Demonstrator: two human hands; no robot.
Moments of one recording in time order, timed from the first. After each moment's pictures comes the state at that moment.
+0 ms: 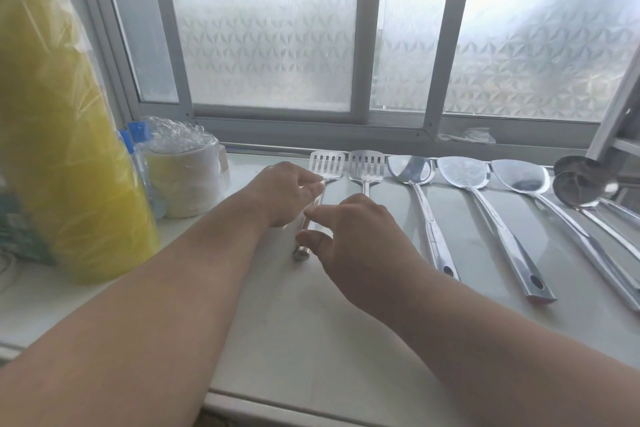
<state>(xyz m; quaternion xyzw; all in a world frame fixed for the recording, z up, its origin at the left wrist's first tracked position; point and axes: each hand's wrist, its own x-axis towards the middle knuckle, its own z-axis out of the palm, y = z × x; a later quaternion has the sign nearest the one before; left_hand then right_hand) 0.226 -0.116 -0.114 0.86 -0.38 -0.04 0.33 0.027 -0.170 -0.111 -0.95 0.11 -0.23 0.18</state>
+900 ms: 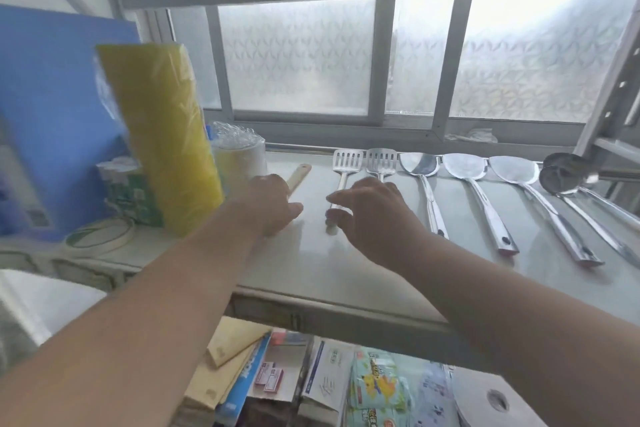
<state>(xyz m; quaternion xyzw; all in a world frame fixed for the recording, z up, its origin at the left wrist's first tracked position) 0.145 -0.008 -0.080 0.95 -0.31 0.03 0.05 0.013 -0.156 -0.111 -0.96 0.08 -0.26 0.08</state>
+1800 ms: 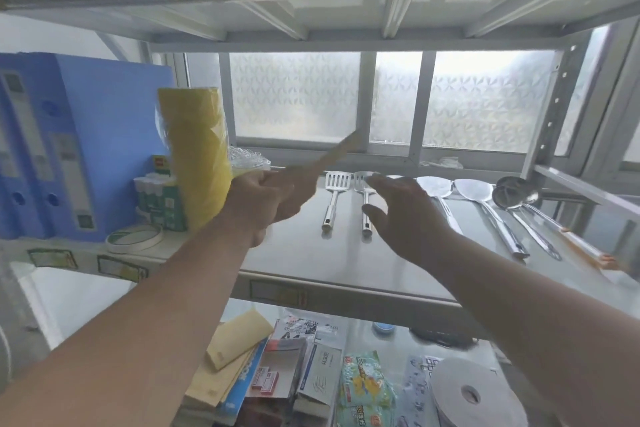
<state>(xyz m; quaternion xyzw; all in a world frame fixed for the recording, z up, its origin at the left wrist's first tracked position) 0.083 0.046 -0.061 0.65 -0.19 -0.08 0.73 -0.072 -0.148 -0.071 -0.93 0.13 -0.33 0.05</state>
